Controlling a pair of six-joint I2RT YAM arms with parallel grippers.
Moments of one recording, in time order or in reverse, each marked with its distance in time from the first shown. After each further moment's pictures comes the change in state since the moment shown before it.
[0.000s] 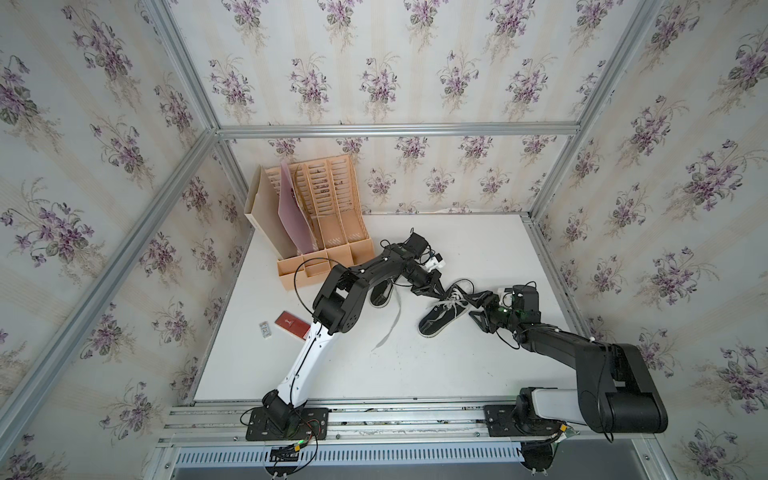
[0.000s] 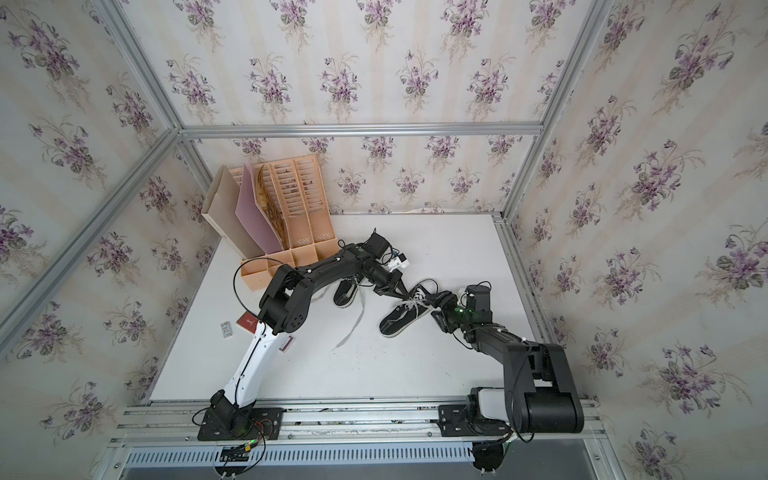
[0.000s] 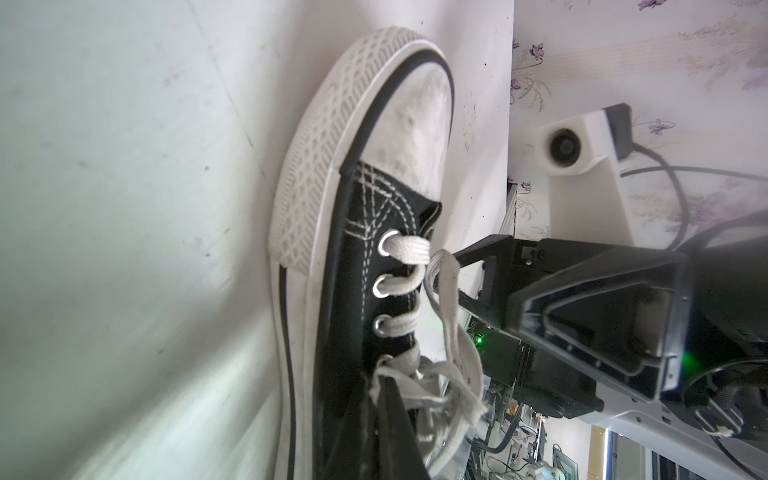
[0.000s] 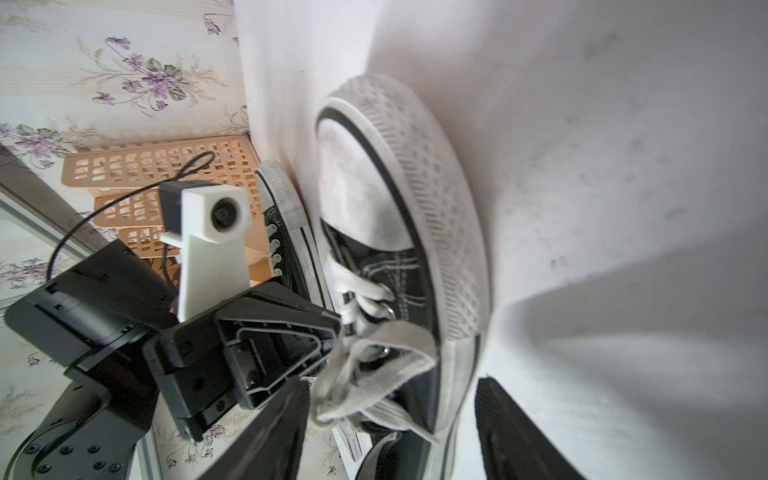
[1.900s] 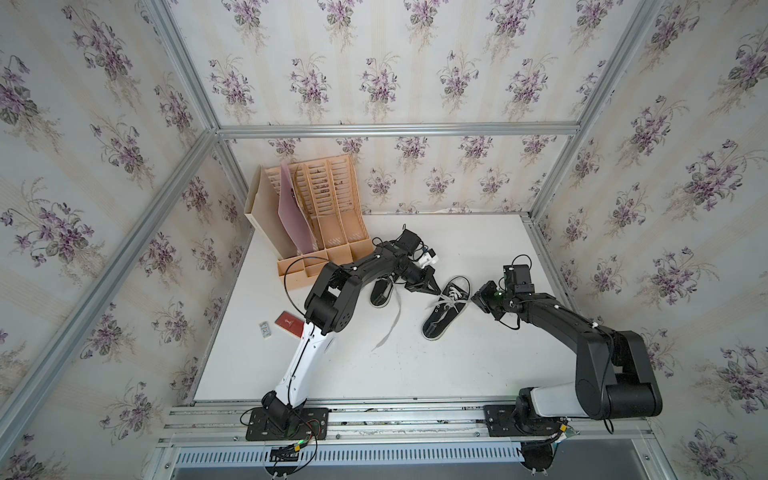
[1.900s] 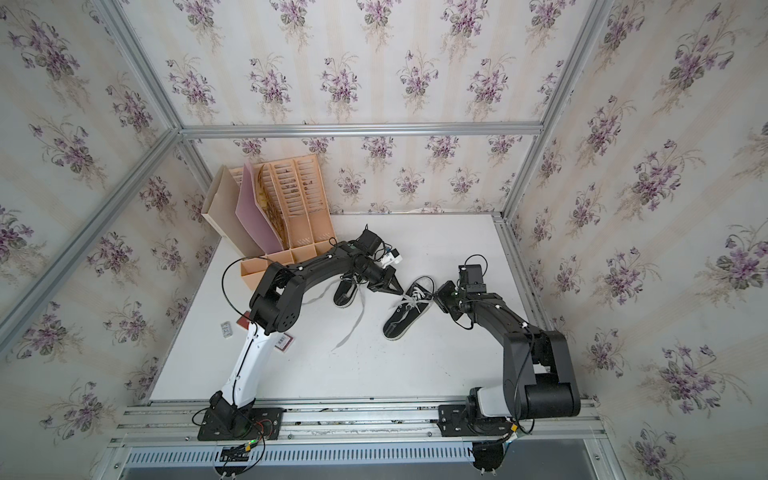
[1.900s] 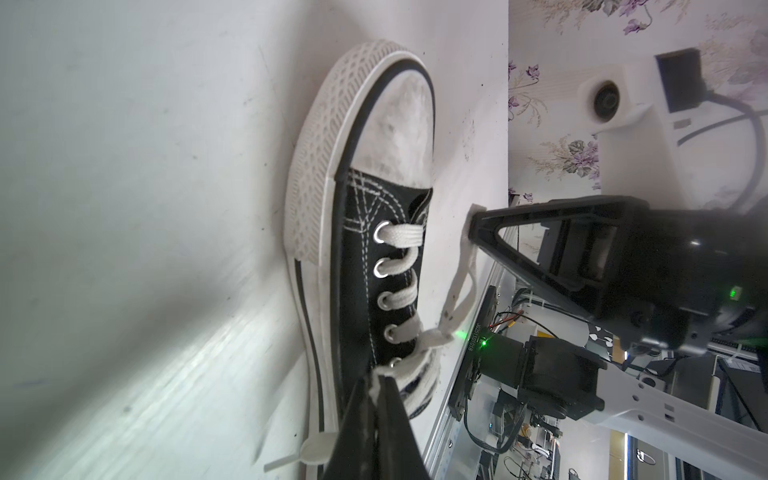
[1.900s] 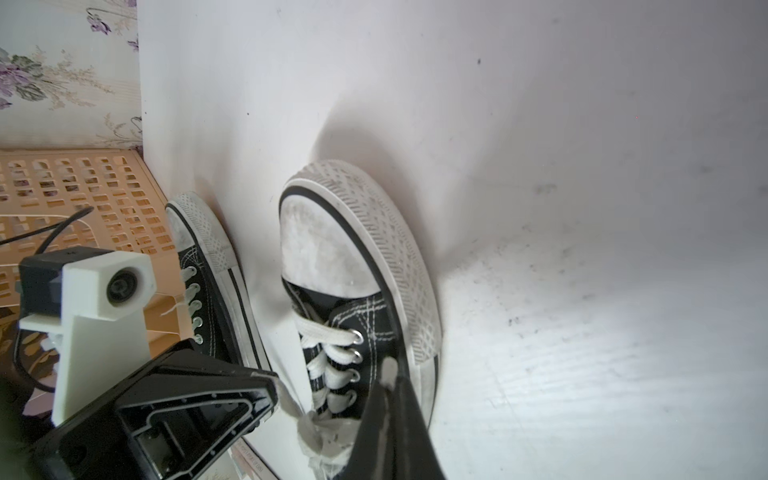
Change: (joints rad) left arm 0.039 -0.080 -0.097 0.040 -0.031 0.012; right arm 0.055 0.074 0.304 -0.491 0.263 -0.211
